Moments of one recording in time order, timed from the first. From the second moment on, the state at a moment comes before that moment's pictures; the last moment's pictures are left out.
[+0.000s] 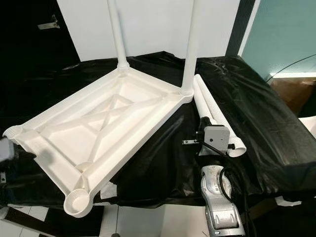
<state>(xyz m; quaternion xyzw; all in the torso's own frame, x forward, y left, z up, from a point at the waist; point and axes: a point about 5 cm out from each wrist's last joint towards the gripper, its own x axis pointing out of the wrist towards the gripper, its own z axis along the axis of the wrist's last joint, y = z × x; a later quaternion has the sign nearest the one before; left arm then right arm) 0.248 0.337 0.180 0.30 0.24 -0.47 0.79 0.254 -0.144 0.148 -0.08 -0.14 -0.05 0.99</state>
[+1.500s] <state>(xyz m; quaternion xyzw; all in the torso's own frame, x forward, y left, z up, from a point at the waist) 0.250 0.302 0.143 0.37 0.28 -0.56 0.69 0.261 -0.151 0.151 -0.08 -0.14 -0.05 0.99</state>
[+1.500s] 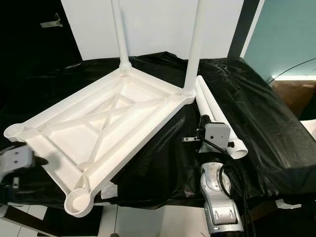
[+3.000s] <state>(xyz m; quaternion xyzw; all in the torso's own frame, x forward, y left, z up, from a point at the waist) 0.284 0.086 0.099 0.12 0.12 -0.58 0.79 0.264 -0.153 0.149 -0.06 -0.13 -0.08 0.99</state>
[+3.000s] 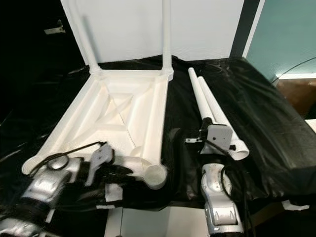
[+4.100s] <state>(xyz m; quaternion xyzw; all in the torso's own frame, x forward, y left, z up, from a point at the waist) 0.264 0.124 0.114 0.01 0.01 -0.46 0.89 0.264 -0.152 0.145 -0.06 -0.13 -0.08 0.99</state>
